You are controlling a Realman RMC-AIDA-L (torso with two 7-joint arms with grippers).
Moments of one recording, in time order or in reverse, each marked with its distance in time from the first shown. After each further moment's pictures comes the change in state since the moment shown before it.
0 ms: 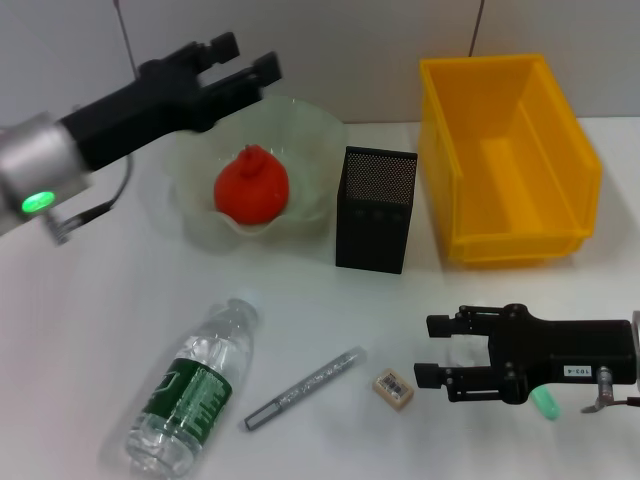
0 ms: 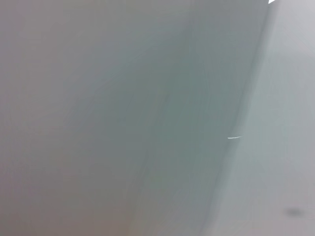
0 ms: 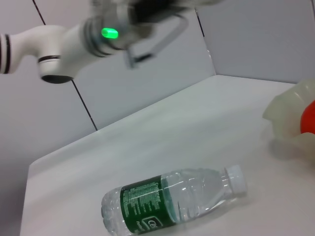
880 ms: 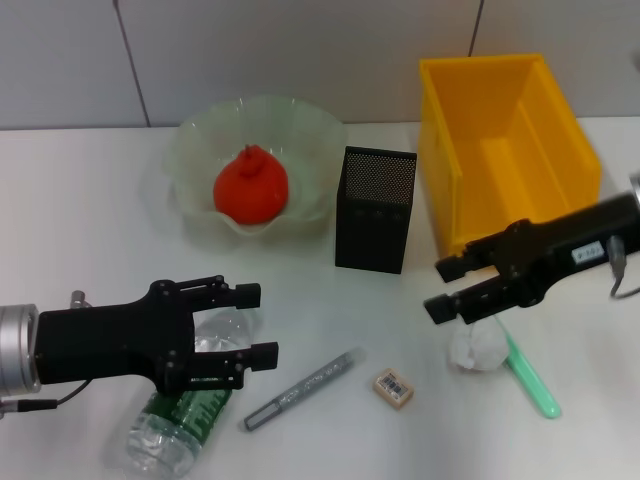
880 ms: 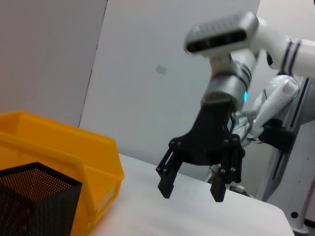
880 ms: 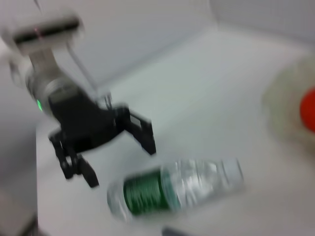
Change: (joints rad) left arm 0.133 0.050 0.013 -0.014 0.413 0.357 0.062; right arm 0.233 -0.058 -0.008 -0.353 -0.283 -0.186 0.605
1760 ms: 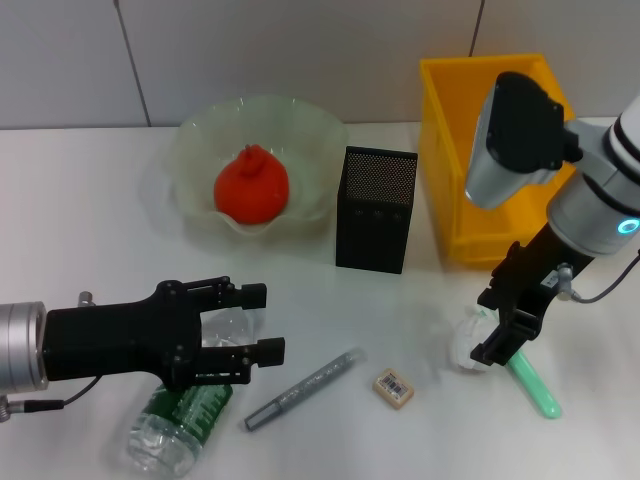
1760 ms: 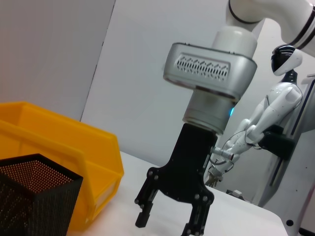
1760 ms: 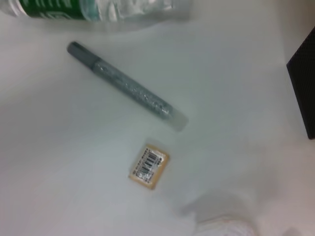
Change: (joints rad) left arm -0.007 -0.007 0.000 0.000 0.003 -0.010 -0.062; right arm 0.186 0.091 -0.275 -0.061 -0.548 0.094 0.097
